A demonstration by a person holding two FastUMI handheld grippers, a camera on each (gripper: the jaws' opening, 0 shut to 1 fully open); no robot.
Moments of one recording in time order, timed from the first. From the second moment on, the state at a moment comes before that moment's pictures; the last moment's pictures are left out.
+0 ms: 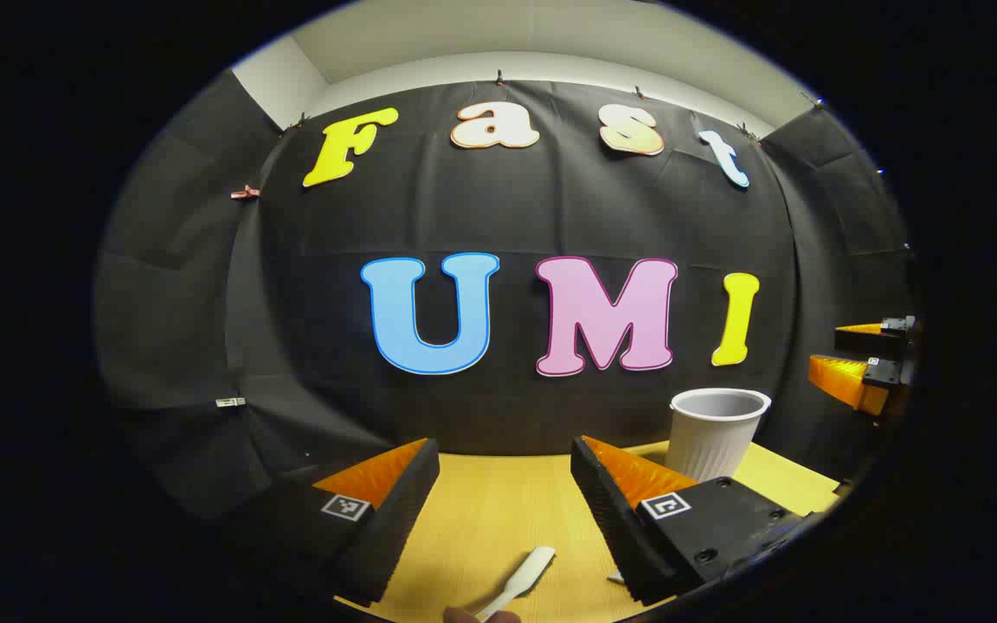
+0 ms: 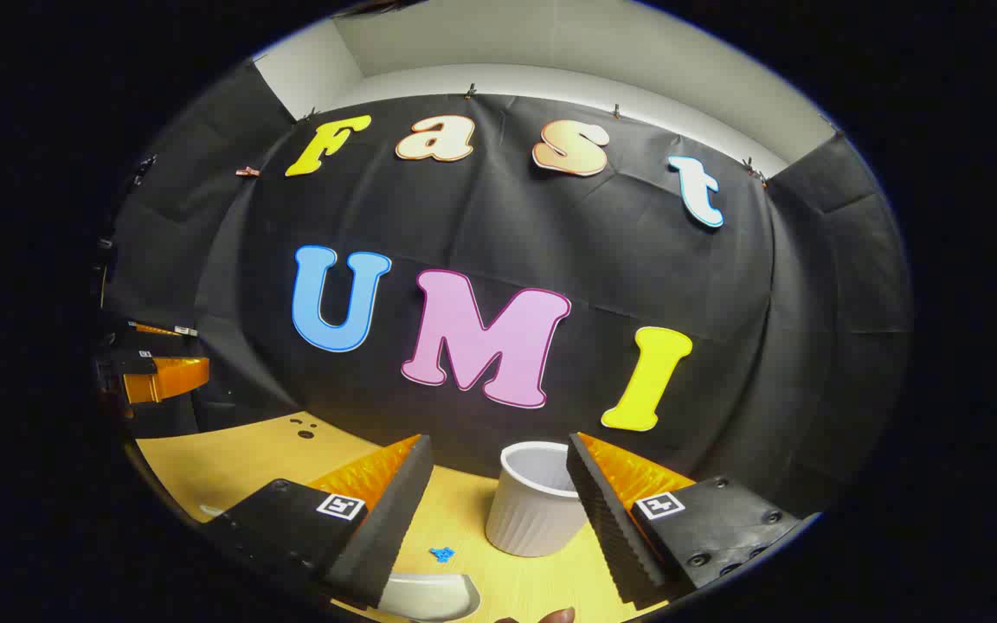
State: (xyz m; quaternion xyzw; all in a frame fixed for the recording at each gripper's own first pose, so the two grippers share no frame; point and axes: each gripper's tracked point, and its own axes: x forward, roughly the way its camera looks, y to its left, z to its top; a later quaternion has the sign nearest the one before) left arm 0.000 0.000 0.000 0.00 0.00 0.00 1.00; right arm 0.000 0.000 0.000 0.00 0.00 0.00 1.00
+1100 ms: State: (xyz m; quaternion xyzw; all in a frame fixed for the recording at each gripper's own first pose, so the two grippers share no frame) left arm -0.017 -0.003 -0.019 0.01 0.01 -0.02 1.00; right arm -0.064 0.050 -0.087 0.03 0.18 0.12 0.98
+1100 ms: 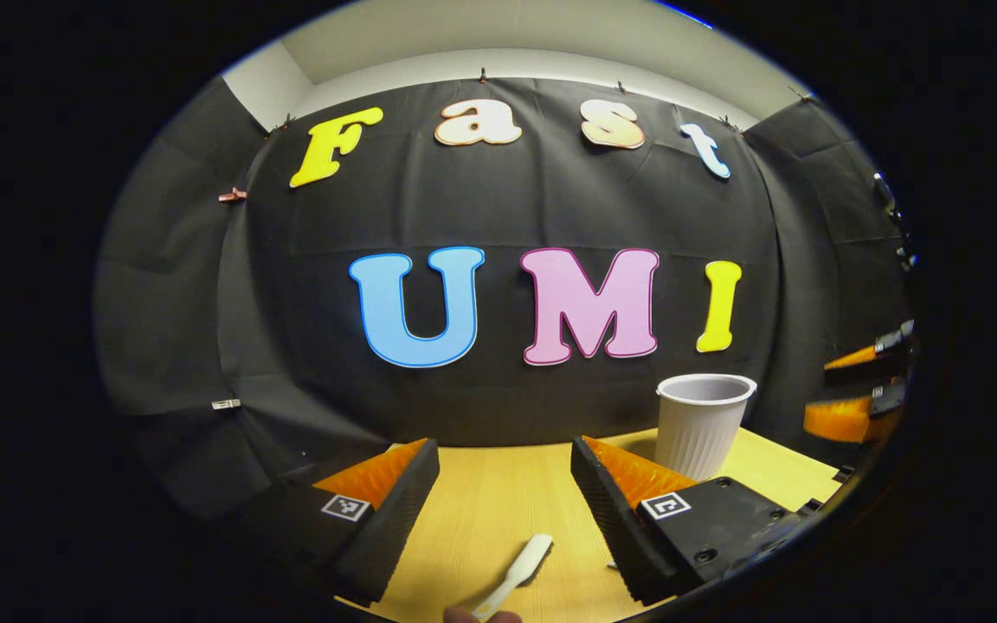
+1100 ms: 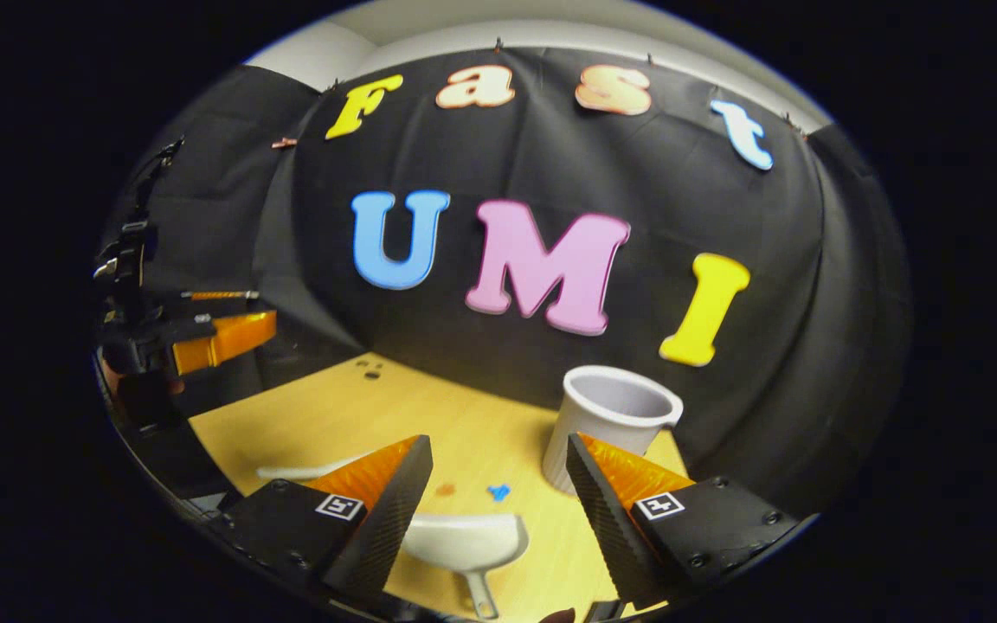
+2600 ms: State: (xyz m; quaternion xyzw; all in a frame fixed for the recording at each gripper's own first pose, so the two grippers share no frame) left arm -0.013 0.020 -0.062 0.01 0.07 0.04 1.00; right arm -0.103 0.094 -0.411 0.00 0.60 0.19 0.78
